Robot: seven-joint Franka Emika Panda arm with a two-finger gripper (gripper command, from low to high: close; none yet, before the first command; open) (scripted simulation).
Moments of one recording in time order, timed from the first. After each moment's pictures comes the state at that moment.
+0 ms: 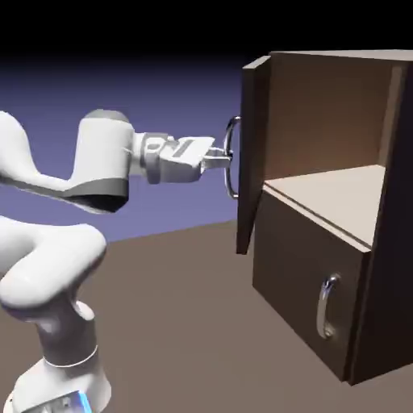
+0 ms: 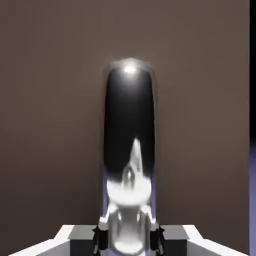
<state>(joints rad) -0.71 -1.37 0.26 -2.91 -1.70 3.22 2.74</state>
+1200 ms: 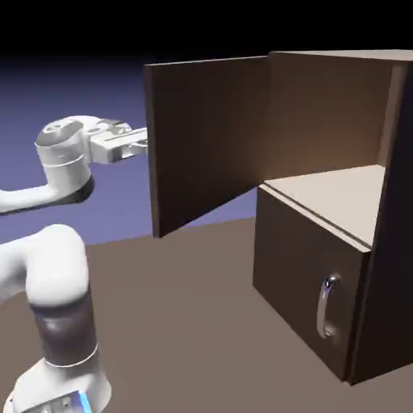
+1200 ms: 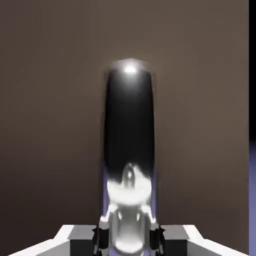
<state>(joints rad) -0.12 -1.52 0.94 -2.74 -0.56 1.84 2.16</state>
